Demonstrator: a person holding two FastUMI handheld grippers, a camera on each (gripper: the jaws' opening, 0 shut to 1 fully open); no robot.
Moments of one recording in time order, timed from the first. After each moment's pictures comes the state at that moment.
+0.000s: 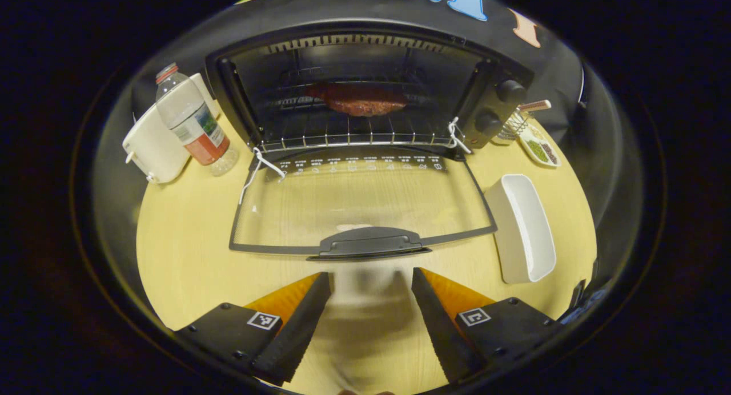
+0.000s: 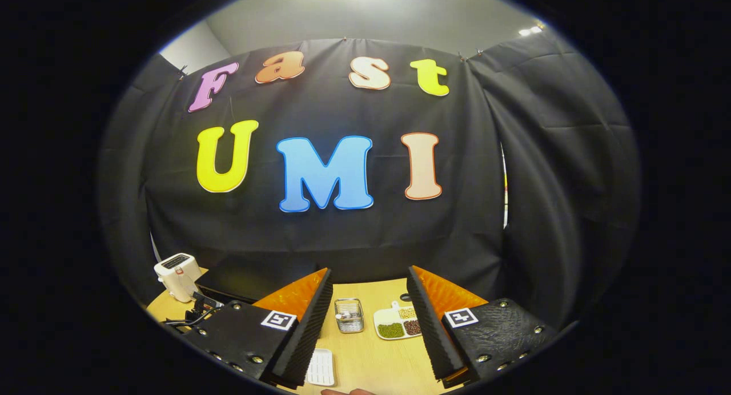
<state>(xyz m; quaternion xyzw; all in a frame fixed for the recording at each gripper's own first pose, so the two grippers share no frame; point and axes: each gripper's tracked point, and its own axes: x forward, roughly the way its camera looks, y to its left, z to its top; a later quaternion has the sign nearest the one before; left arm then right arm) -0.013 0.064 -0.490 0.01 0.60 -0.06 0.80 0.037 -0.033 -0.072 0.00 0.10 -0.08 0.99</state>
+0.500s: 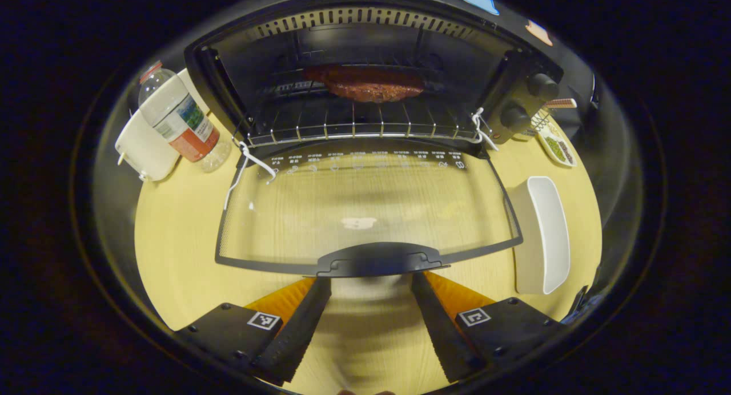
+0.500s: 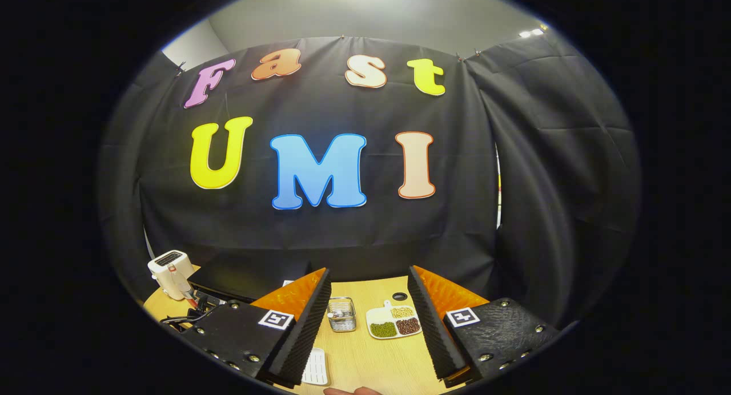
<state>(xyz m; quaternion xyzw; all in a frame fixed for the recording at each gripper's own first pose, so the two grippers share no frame) -0.003 0.067 -0.499 0.00 0.62 -0.05 0.79 0.037 -0.038 -0.076 -0.01 0.10 -0.09 0.99</state>
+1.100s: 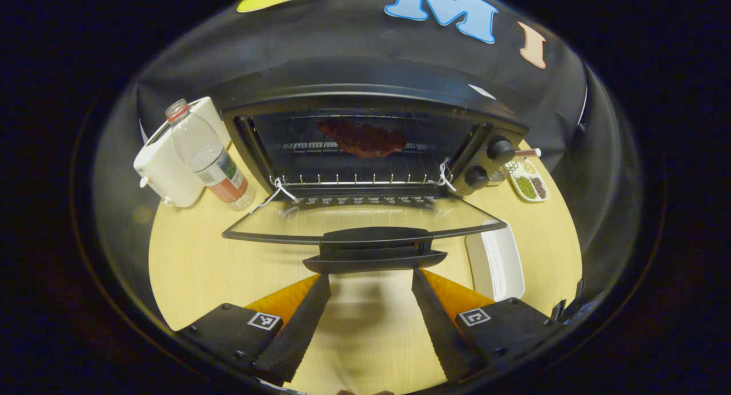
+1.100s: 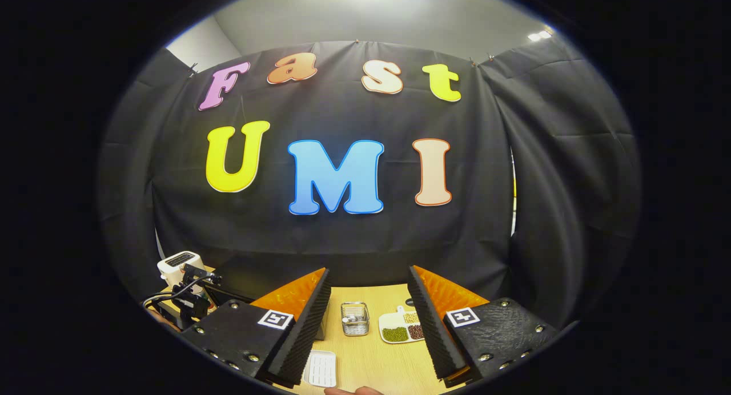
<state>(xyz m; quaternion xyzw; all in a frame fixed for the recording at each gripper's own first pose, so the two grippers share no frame) 0.008 0.066 -0.430 -0.02 0.55 -0.05 0.84 0.041 -0.012 -0.063 -0.01 0.08 -0.05 1.00</state>
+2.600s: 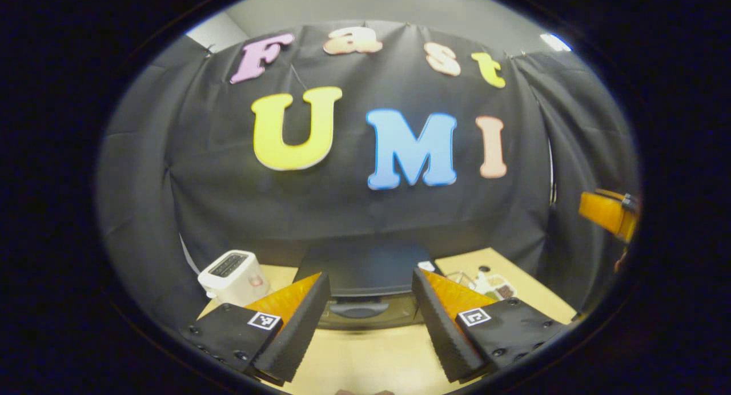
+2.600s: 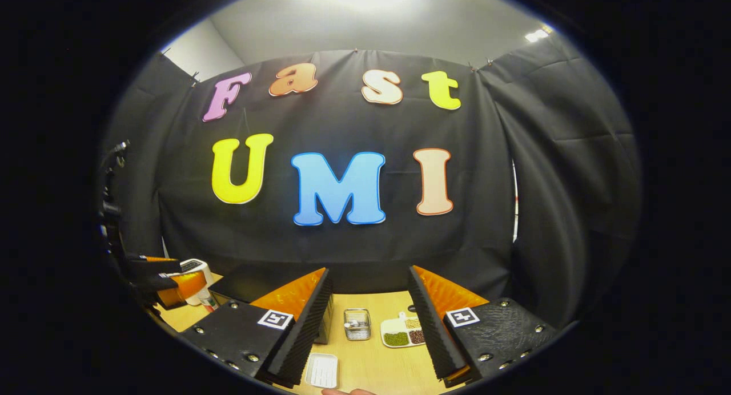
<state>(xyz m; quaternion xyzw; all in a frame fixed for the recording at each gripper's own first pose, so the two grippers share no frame) 0.092 0.048 -0.228 0.00 0.14 -0.04 0.99 0.026 -0.017 -0.037 0.00 0.06 -0.03 1.00</state>
